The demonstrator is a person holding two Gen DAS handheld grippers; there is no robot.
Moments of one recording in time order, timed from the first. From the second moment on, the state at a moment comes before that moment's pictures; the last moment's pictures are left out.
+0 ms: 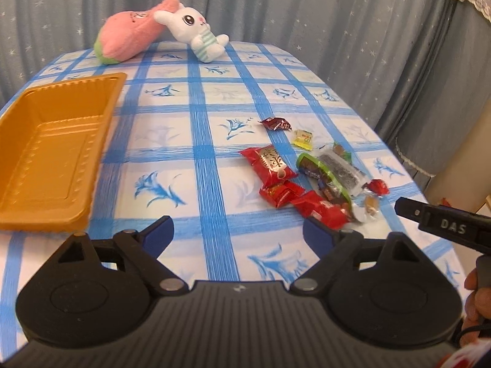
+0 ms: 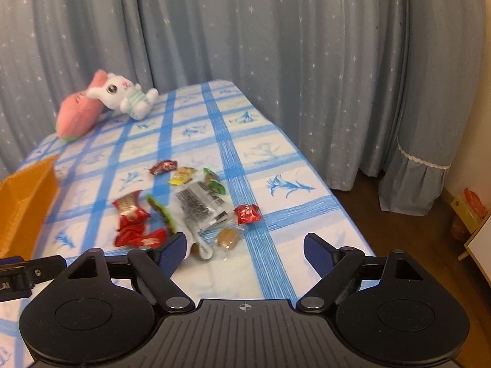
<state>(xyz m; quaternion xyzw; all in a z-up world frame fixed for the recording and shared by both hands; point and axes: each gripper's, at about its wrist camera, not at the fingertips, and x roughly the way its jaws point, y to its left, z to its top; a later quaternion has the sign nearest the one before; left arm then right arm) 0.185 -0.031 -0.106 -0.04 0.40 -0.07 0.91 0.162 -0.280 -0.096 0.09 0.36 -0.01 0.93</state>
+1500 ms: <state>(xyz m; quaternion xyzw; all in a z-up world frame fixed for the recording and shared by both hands) 0.258 -0.071 -0.155 0.00 0.39 -0.18 0.90 0.207 -0.269 -0.128 0.09 0.38 0.01 0.92</state>
